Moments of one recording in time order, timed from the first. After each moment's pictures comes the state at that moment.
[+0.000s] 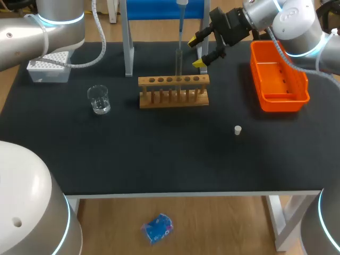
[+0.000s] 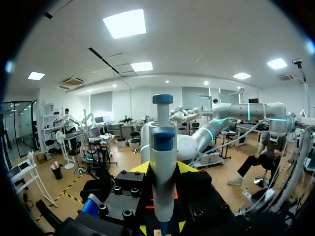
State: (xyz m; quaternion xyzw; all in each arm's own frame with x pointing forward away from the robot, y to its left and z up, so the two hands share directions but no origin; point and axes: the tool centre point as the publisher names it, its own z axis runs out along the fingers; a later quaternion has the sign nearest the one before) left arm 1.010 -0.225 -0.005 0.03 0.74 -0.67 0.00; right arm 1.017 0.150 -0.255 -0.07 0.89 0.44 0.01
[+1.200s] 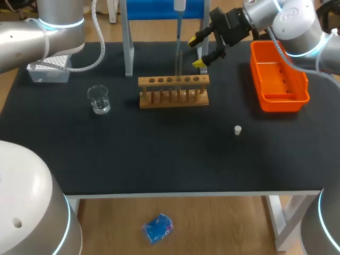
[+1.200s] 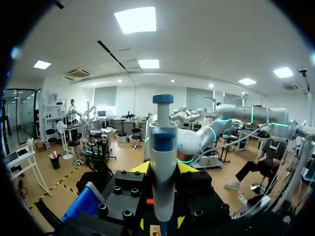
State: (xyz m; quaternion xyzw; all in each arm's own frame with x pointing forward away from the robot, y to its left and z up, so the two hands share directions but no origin) left arm 1.020 -0.219 -0.027 -0.01 0.74 -0.67 -0.02; right arm 1.017 0.150 -0.255 -0.07 0.89 0.44 0.01
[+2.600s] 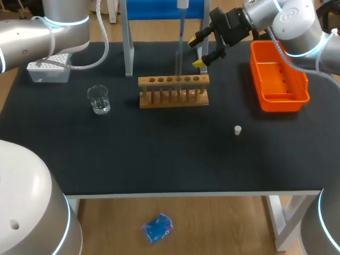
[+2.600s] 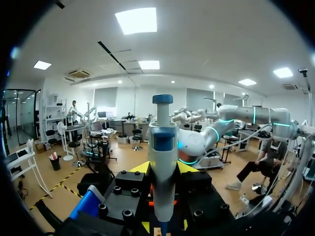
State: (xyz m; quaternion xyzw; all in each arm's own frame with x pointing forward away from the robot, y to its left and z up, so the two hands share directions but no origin) left arm 1.035 -0.226 -0.028 -0.01 0.74 -0.67 -0.02; right arm 1.017 0.150 -0.255 -0.07 0.89 0.44 0.01
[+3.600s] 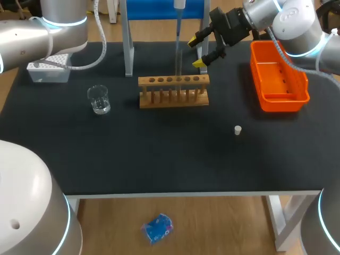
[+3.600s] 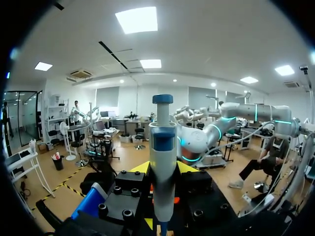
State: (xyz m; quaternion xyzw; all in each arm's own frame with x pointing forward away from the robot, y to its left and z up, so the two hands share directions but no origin) left arm 1.038 -0.220 -0.033 -0.01 0.74 -0.67 -0.01; right arm 1.017 0.150 -0.255 -0.07 0.89 0.44 0.01
